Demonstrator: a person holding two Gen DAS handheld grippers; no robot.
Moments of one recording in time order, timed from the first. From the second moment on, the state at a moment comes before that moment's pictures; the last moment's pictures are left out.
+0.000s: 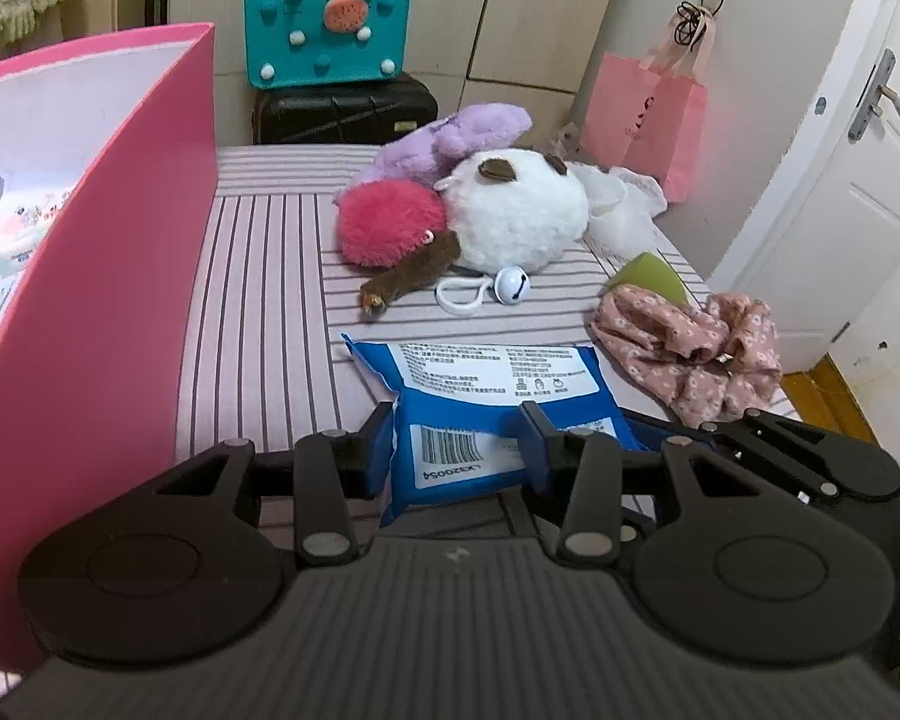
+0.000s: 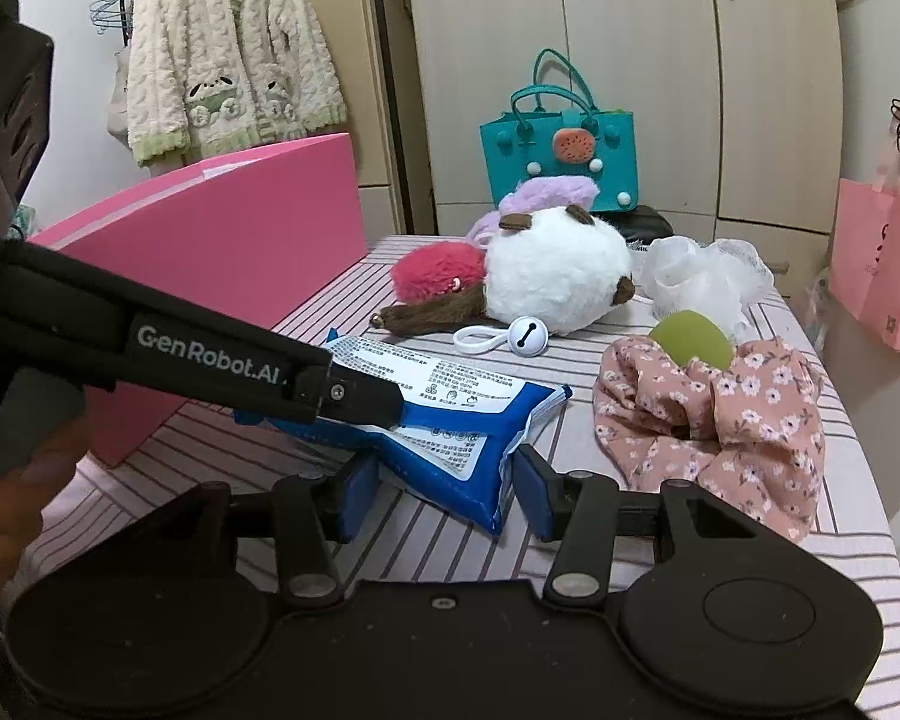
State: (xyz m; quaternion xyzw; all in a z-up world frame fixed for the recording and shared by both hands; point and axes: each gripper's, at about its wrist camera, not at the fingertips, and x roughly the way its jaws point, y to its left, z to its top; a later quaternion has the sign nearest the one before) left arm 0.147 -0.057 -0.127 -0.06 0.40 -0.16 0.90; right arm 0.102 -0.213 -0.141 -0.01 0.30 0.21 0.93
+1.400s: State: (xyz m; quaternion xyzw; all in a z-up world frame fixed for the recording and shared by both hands) left arm 0.031 -0.002 -0.038 0.00 0.45 -0.21 0.87; right arm 0.010 -0.179 -0.049 -0.08 0.35 0.31 0.88
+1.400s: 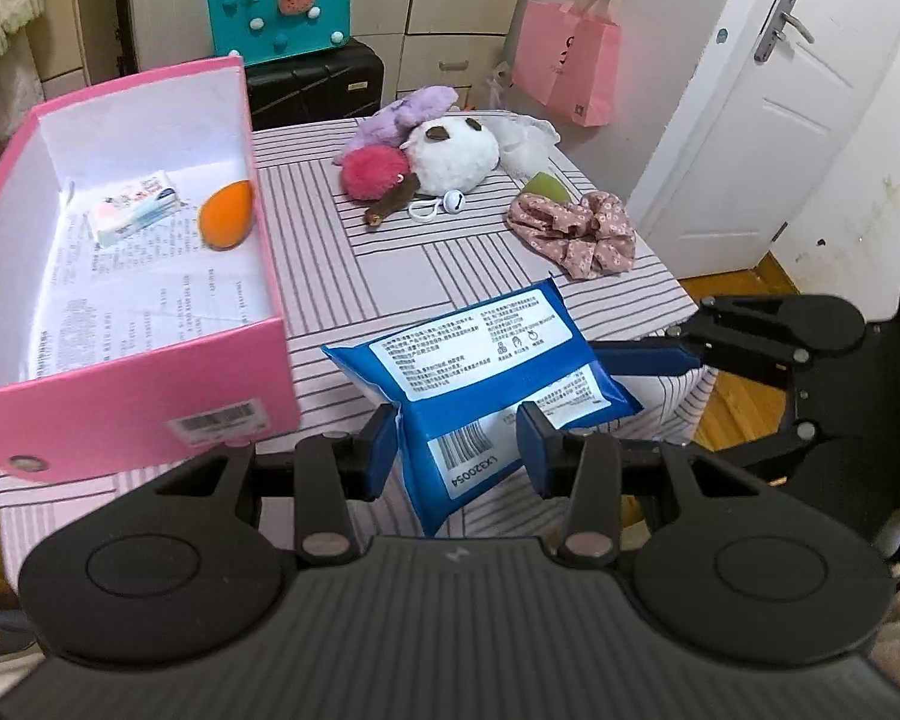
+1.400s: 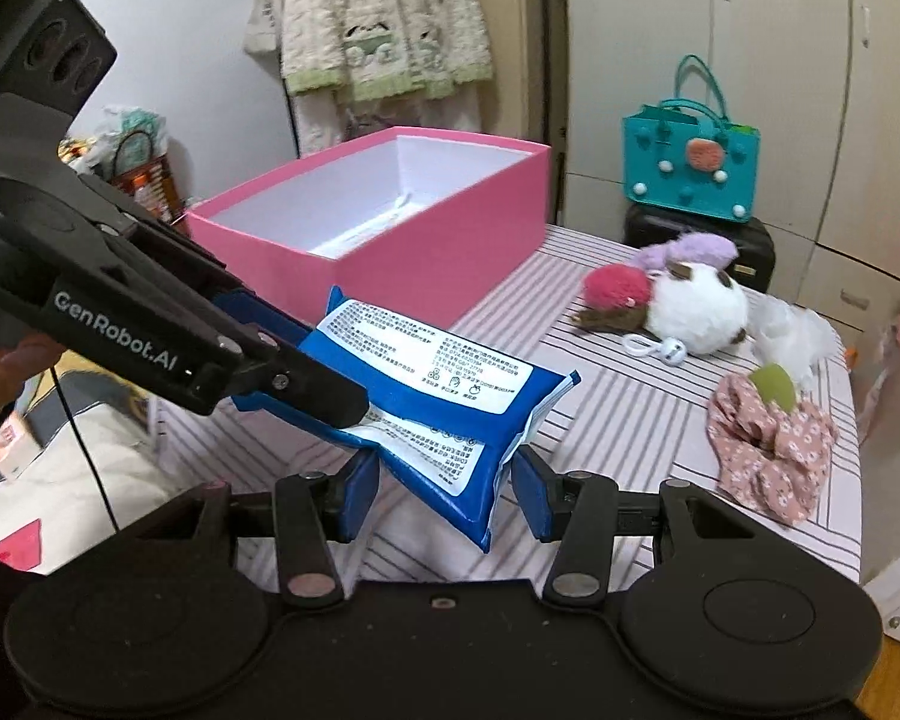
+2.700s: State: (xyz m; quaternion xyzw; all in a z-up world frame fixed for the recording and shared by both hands) left arm 0.110 0.132 0.015 -0.09 0.38 -0.11 0.91; right arm 0.111 -0.057 0.017 -0.12 0.29 0.40 0.86
